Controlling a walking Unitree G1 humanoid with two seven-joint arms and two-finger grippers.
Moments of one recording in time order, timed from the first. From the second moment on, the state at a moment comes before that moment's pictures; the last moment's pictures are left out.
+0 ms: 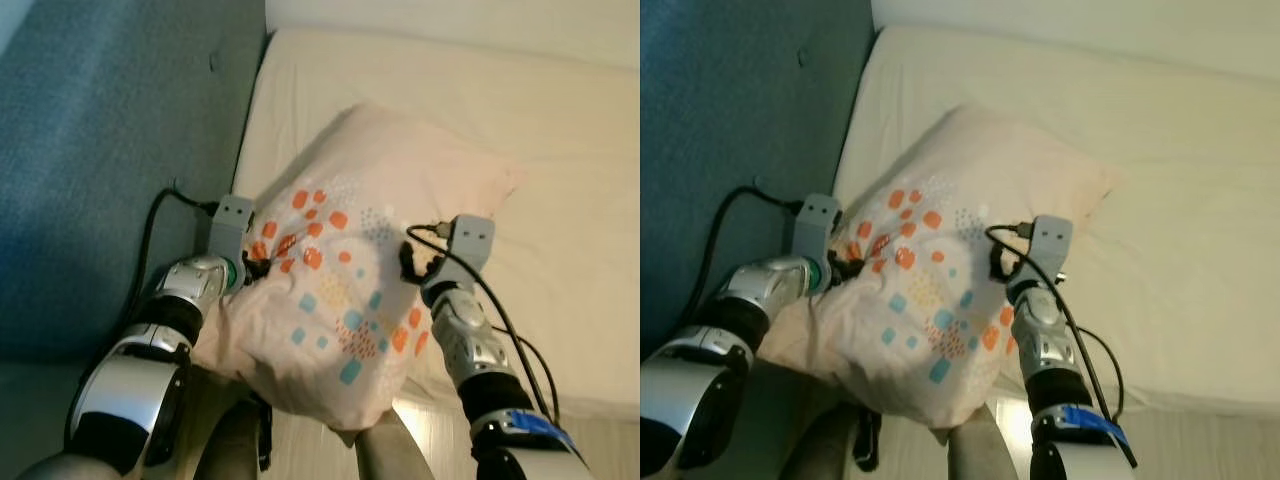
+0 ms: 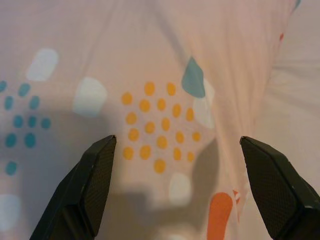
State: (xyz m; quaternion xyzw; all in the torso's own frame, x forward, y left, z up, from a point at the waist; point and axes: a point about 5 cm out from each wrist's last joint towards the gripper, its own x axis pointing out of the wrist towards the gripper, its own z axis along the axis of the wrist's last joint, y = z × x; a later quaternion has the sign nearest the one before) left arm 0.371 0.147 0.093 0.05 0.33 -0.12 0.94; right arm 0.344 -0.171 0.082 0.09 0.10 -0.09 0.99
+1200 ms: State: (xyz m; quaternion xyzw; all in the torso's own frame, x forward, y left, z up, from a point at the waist) left arm 0.365 0.135 0.089 0.00 0.34 -0.20 0.92; right arm 0.330 -0.157 0.028 0.33 0.28 -0.04 0.90
